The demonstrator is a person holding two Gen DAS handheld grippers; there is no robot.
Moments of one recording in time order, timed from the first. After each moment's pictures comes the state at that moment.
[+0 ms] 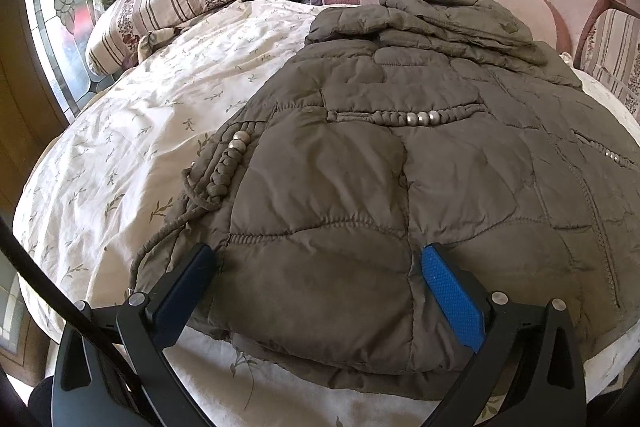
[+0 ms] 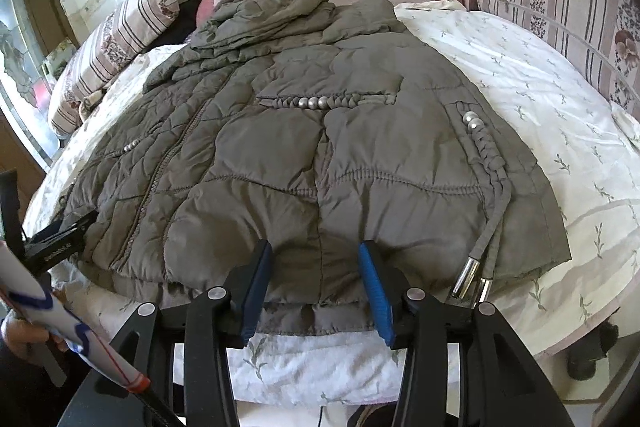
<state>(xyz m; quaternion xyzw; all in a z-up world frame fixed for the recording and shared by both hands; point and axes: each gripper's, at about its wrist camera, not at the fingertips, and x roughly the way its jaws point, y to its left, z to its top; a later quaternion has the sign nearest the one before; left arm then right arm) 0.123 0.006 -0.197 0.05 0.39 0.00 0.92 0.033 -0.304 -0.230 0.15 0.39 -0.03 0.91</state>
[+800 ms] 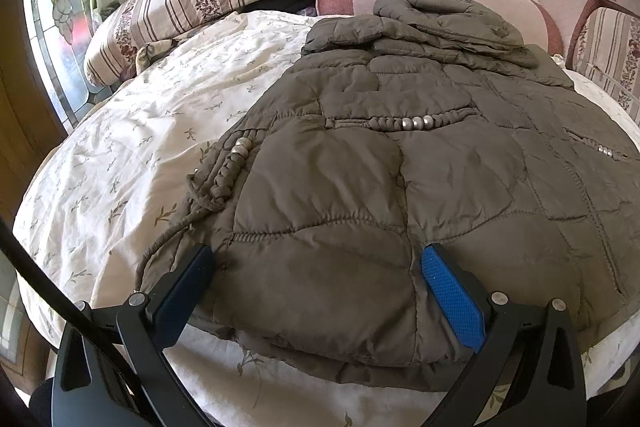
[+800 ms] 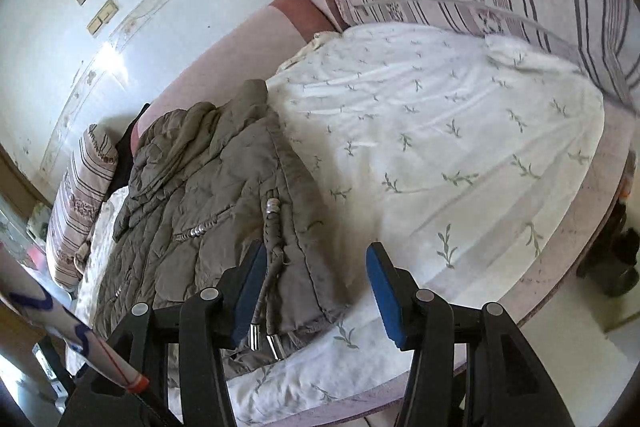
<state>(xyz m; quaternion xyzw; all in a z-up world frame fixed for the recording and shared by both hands) 0.117 0.007 -0.194 0.06 0.37 -0.01 0.93 -0.032 -0.431 -0.215 0.34 0.28 -0.14 0.88</state>
